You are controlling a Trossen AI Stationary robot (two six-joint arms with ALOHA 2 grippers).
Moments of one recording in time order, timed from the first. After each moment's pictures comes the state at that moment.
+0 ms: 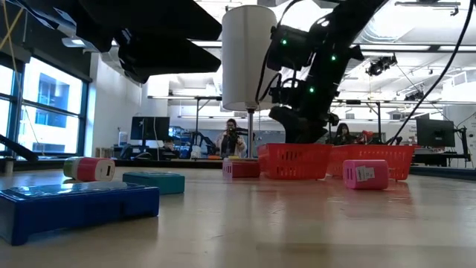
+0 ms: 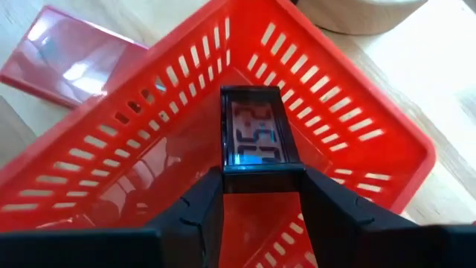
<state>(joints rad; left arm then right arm) -0.64 1.74 0.84 0.54 -0.65 -0.37 -0.13 1.76 1.02 -0.43 0.37 0.53</state>
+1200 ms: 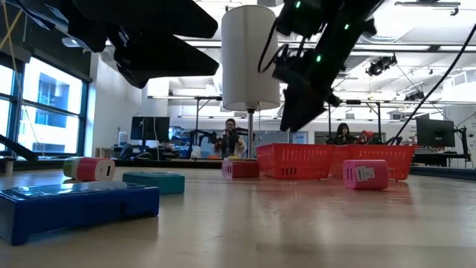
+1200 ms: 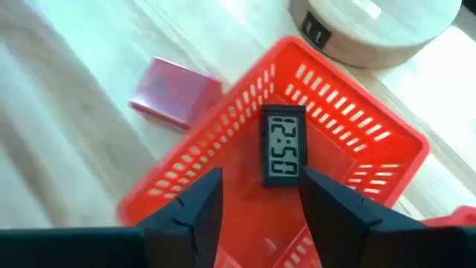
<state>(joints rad) -0.64 1.74 0.84 0.53 -0.60 -0.42 -0.07 1.61 1.02 -0.44 0.33 0.55</state>
